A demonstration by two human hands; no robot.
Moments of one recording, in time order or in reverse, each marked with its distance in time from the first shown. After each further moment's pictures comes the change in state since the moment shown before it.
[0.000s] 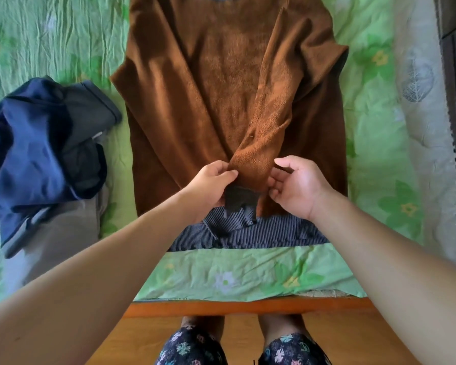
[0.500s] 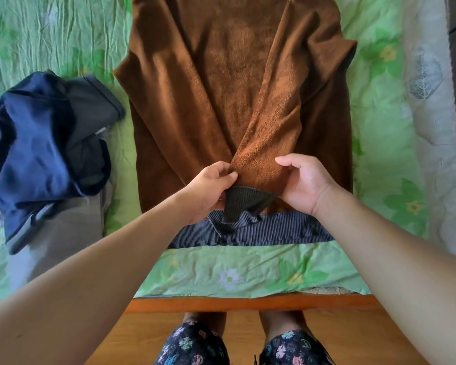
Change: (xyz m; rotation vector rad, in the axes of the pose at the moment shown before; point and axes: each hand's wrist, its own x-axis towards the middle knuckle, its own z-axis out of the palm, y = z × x) left_hand -0.004 -0.011 -0.016 -0.061 -0.134 0.004; right_hand 0.005 0.000 0.003 0.033 -0.100 -0.057
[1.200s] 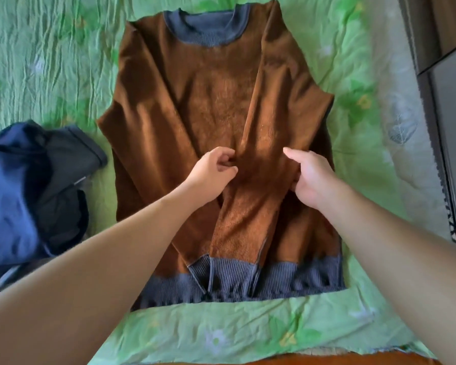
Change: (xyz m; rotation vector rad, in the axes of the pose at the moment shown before) left_hand 0.085 0.086 0.010 0.552 0.214 0.393; right_hand 0.068 -0.097 -0.015 -0.279 0.402 -0.215
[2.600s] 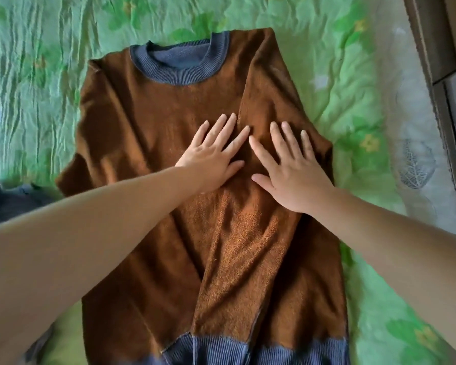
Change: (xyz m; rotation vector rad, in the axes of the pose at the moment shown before) left_hand 0.162 0.046 -0.005 1.246 -0.085 0.508; right_hand 0.086 -0.072 0.012 -1.859 0.027 -1.089
